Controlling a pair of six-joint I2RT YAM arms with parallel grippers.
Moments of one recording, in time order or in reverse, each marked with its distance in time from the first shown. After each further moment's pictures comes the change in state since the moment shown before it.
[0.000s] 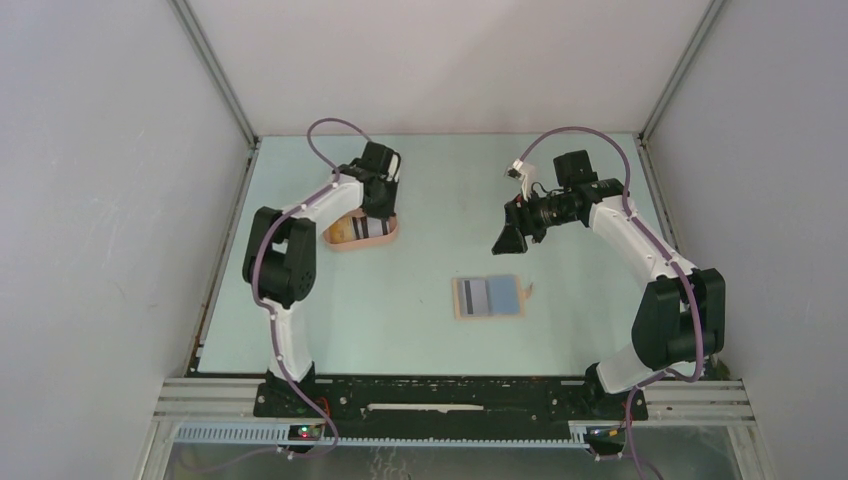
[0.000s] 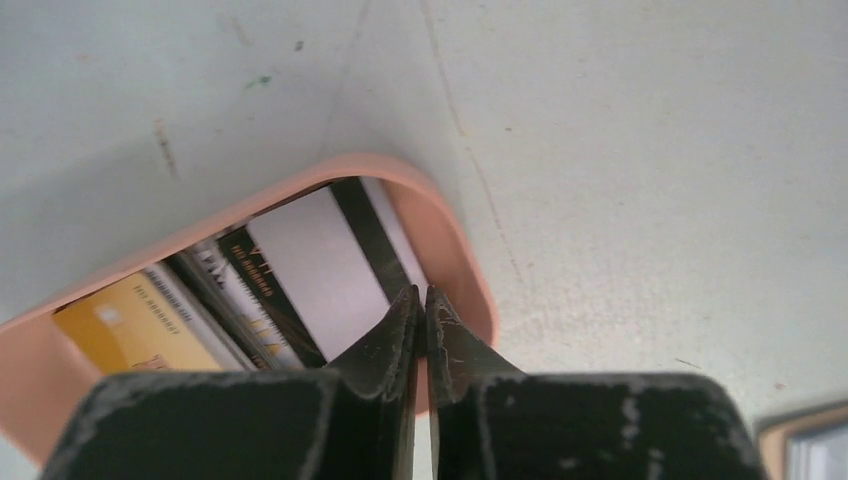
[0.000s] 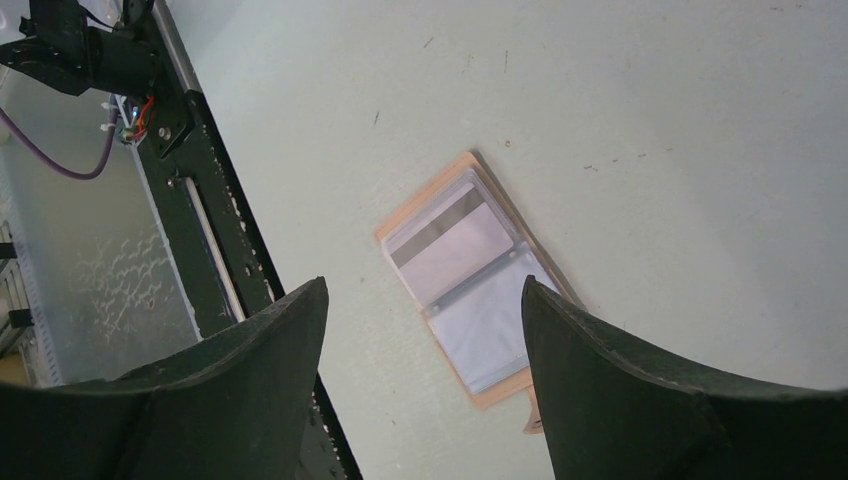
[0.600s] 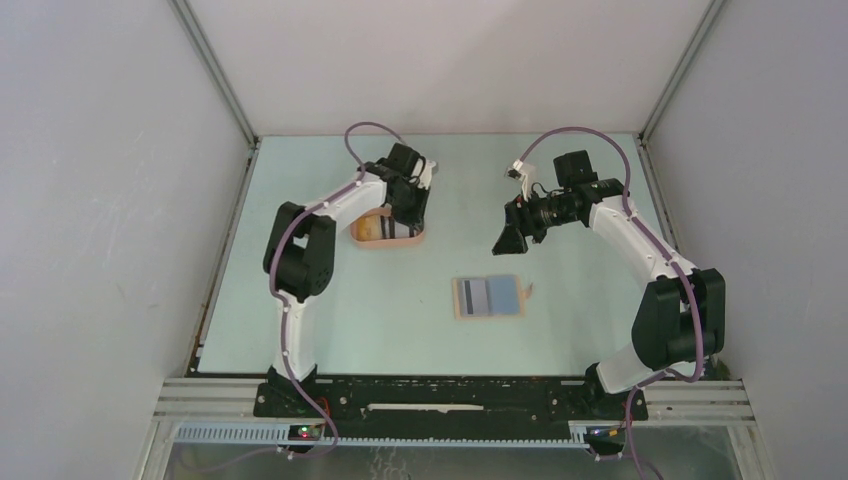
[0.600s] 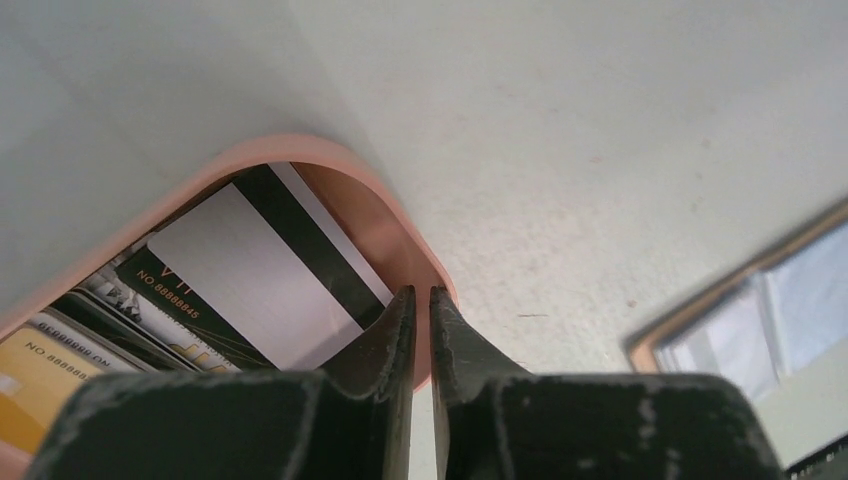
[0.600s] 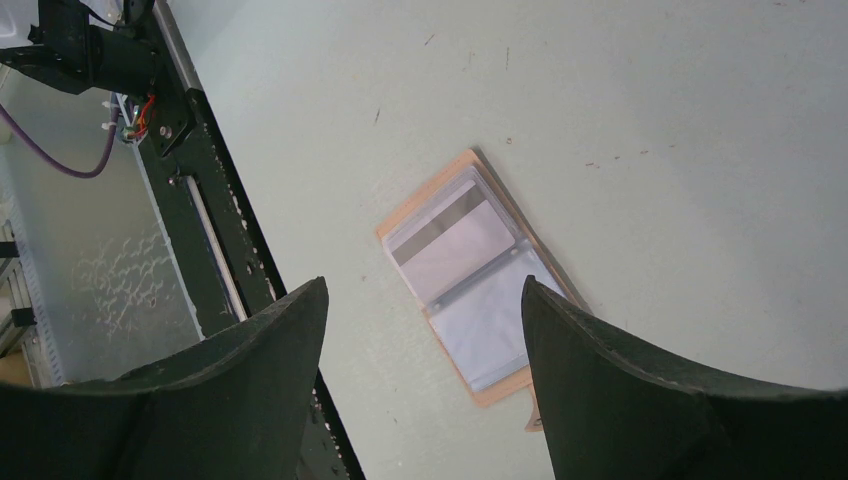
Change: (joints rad) left arm -0.091 0.105 0.131 -0.081 0.262 0.055; right arm 0.001 -0.001 0.000 -0.007 0.000 -0.003
